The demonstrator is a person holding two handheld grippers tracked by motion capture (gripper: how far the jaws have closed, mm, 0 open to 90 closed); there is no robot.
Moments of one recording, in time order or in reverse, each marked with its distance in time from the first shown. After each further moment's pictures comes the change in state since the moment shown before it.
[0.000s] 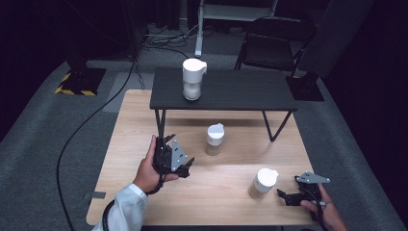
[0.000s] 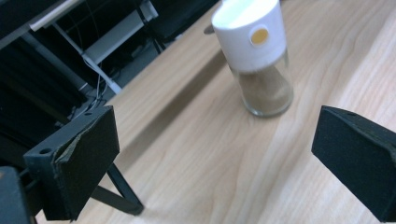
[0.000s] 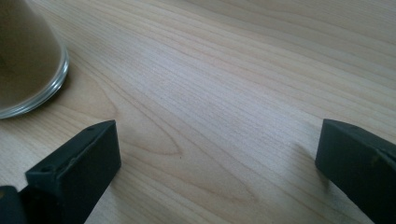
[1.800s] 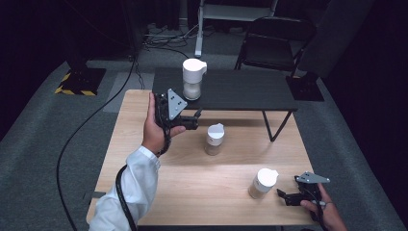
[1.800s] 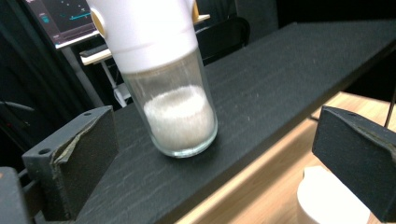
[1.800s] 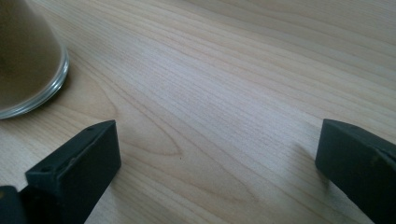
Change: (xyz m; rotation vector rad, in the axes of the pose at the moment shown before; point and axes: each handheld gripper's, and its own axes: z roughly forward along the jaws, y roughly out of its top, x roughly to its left) left arm 0.062 0.074 0.010 -0.221 0.115 -0.209; right arm 0.000 0.000 0.000 0.000 0.001 -0.001
